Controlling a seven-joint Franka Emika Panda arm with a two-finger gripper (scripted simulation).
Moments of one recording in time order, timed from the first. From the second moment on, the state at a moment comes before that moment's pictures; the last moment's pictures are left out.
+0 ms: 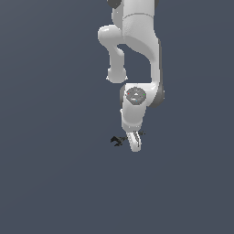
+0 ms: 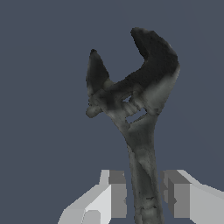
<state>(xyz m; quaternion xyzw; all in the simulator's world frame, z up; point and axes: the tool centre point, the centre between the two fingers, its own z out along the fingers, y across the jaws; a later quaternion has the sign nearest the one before) 0.000 0.063 0.058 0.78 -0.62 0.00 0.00</state>
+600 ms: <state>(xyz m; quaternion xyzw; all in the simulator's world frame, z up) 0.057 0.125 0.116 0.78 -0.62 0.00 0.00</state>
